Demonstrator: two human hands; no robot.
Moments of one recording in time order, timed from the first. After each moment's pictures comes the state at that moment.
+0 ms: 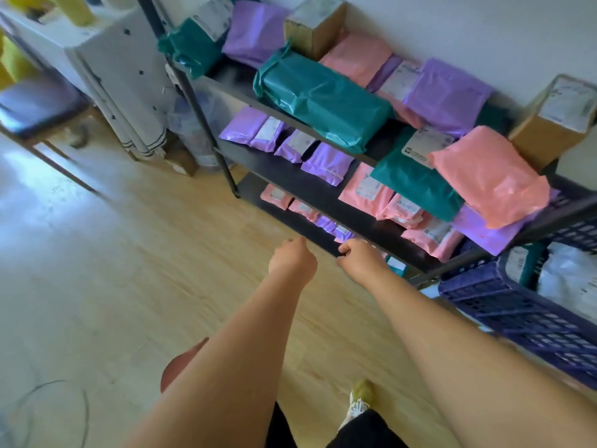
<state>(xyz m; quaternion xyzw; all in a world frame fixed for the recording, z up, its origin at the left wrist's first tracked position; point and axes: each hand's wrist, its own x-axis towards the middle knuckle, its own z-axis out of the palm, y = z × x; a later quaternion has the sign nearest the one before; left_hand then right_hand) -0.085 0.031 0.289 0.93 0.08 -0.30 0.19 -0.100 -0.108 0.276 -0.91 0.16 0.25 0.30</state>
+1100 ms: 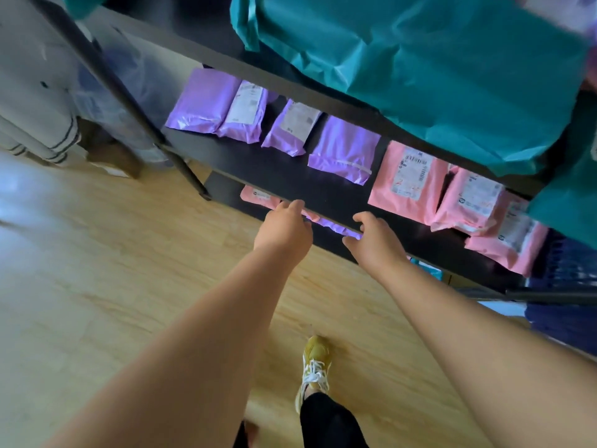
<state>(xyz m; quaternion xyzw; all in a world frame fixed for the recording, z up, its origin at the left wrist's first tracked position) 0.170 0.103 0.128 0.93 -0.06 -0.28 0.22 0.110 -0.046 0.118 -0.89 0.28 0.20 0.31</state>
